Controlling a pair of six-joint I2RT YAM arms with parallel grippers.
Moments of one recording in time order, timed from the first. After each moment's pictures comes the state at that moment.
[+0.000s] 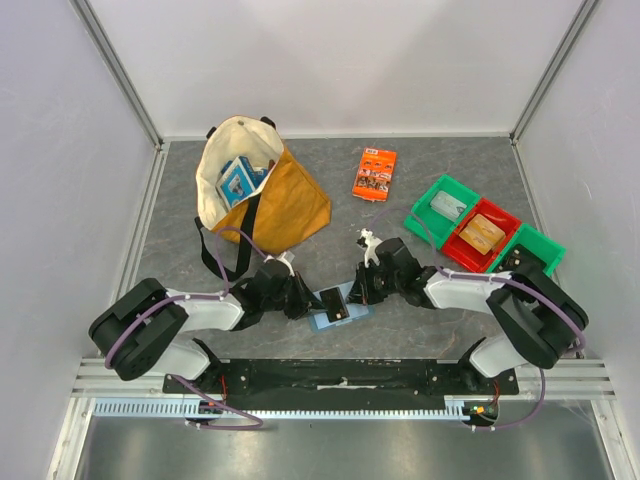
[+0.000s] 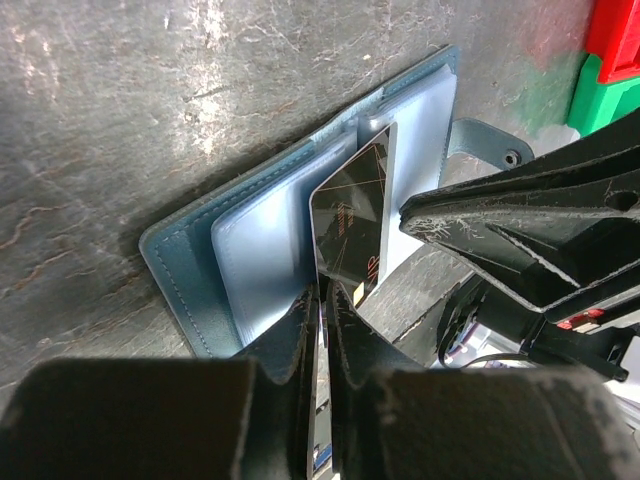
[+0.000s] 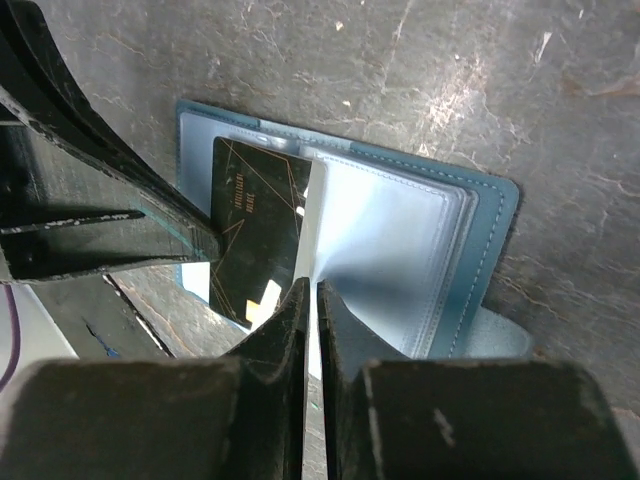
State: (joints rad) left arm -0.76 1.40 0.34 0.35 0.25 -1.18; right arm 0.71 1.47 0.55 0.14 -0.34 0.52
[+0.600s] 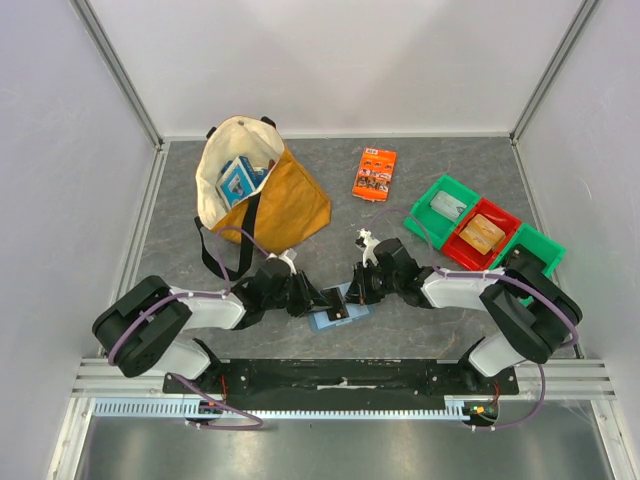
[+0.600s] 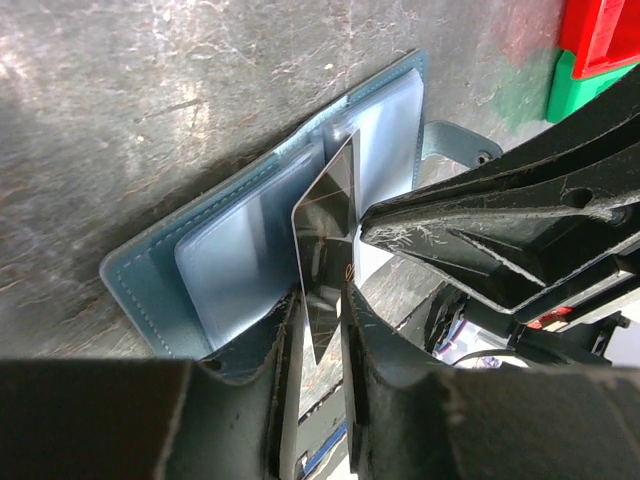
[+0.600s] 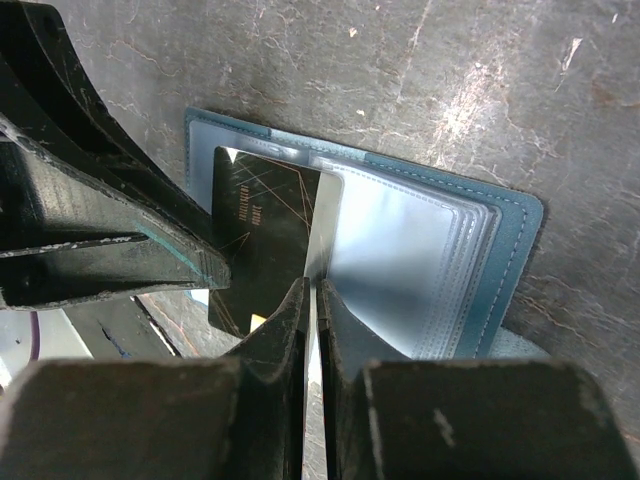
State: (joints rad) left arm -0.76 1.41 0.34 0.40 0.26 -1.18; right arm 0.72 1.53 0.55 0.22 -0.38 0.56
